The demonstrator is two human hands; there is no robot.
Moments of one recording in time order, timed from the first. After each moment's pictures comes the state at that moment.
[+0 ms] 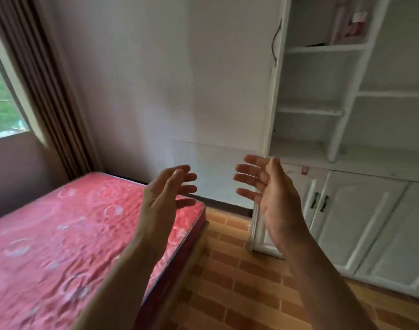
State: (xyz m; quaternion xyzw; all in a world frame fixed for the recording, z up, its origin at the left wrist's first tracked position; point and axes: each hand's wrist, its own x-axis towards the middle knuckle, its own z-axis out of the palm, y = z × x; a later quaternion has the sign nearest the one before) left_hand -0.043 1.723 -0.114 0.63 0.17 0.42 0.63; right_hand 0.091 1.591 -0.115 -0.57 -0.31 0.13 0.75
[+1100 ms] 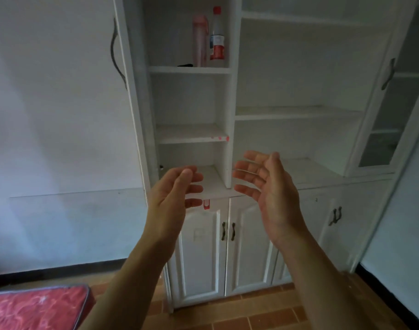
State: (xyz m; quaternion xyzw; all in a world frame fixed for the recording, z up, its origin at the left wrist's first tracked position) left_hand 0.375 1.706 -0.094 0.67 -0.02 0.26 0.69; right_hand 0.419 1.543 -0.082 -0.60 -0.17 -0.11 0.78
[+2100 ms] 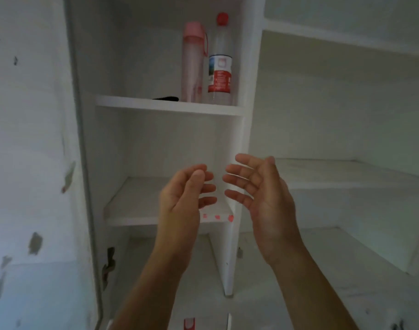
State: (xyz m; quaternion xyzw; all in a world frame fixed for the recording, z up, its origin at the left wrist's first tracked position) left_hand 0.777 1.722 -0.026 0.58 -0.09 0.33 0.74; right_hand 0.810 1.600 -0.010 -0.57 -0.23 -0.14 0.78
